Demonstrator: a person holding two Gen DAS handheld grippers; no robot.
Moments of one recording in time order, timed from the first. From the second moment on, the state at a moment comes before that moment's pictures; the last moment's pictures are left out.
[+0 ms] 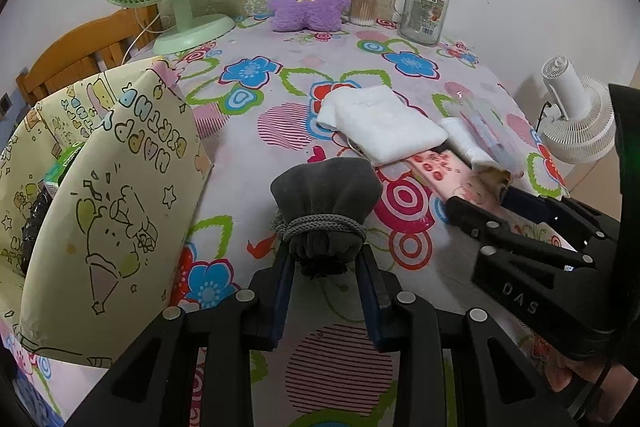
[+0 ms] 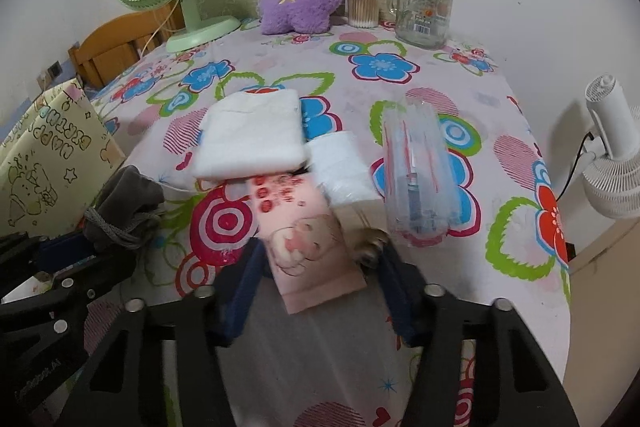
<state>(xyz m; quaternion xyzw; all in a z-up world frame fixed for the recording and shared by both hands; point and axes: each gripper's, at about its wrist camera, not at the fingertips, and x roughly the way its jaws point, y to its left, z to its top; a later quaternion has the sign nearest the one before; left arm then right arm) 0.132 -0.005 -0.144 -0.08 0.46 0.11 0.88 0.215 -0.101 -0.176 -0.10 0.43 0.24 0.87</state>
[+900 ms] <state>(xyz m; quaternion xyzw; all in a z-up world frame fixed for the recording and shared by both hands) 0.109 0.001 -0.113 -0.09 0.43 0.10 0.89 0.178 -0.107 -0.143 -0.07 0.41 0.24 0.88</state>
